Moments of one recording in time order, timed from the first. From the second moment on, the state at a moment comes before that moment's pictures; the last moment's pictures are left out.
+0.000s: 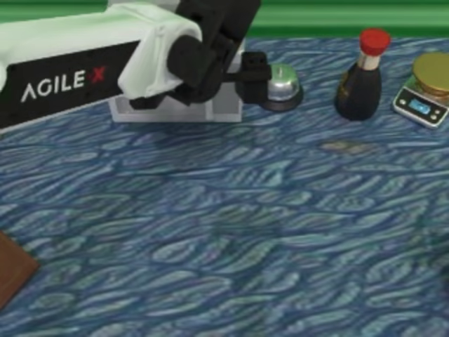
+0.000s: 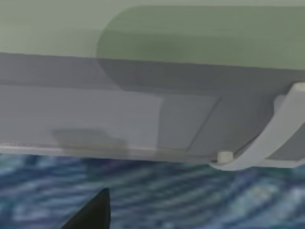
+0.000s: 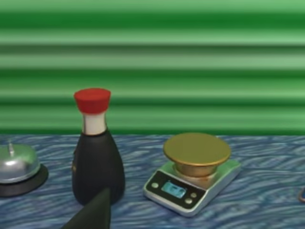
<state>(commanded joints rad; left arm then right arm) -0.63 1.97 1.51 -0.49 -0.39 -0.53 0.00 0.00 0.00 0.00 0.00 0.00</state>
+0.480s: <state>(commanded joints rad) -0.57 2.18 1.59 -0.35 -0.35 -0.48 0.00 0.00 0.00 0.00 0.00 0.00</state>
